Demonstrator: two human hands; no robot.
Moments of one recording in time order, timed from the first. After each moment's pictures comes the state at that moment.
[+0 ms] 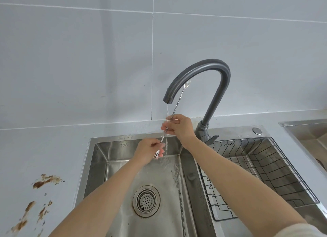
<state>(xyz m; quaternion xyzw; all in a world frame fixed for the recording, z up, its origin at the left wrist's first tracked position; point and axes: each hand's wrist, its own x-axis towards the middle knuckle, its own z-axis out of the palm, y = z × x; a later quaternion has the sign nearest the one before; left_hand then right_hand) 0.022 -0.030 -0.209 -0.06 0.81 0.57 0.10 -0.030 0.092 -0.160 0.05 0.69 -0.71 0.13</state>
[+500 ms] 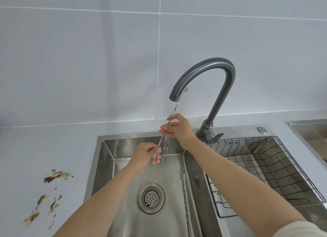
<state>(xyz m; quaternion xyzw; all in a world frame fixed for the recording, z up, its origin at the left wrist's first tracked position) 0.046 -0.050 -0.215 -0.10 0.78 0.61 0.11 -0.018 0.081 -0.164 0.02 0.68 -0.71 0.18</state>
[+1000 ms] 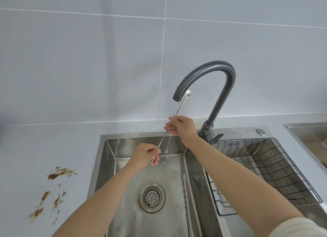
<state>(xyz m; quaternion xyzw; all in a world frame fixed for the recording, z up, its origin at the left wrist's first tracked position) 0.057 -0.060 -0.214 -0.08 0.79 0.60 0.11 -0.015 0.075 -0.154 0.08 0.68 -0.71 0.14</state>
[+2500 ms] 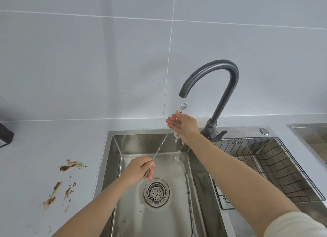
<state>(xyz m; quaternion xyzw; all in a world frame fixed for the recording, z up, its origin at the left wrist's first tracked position) 0.112 -0.086 -0.227 -0.04 0.84 0.52 0.15 -0.001 0.064 -0.151 0.14 0.54 -0.81 0.15</state>
